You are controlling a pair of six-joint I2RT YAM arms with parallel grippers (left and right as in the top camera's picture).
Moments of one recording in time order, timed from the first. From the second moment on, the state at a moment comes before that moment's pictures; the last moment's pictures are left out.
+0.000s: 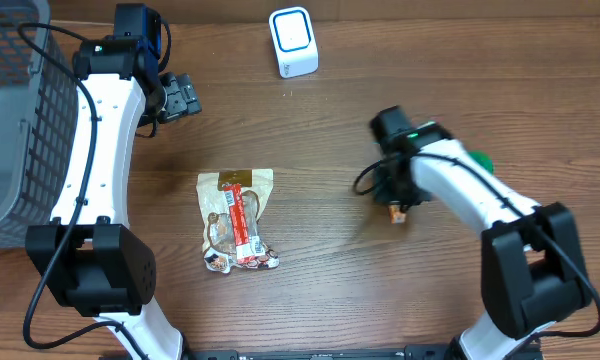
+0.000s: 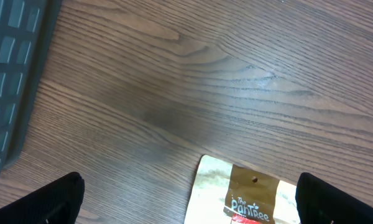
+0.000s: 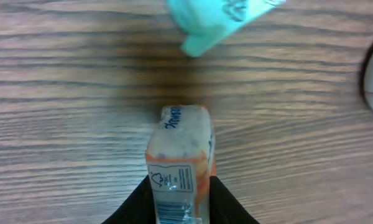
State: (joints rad) left arm -0.01 1.91 1.87 -1.25 -0.15 -0.41; right arm 0.41 1.81 1.20 -0.94 0.19 0.44
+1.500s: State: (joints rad) left arm -0.01 1.91 1.87 -1.25 -0.15 -0.41; right arm 0.75 1.93 1.20 -0.97 0.65 0.80
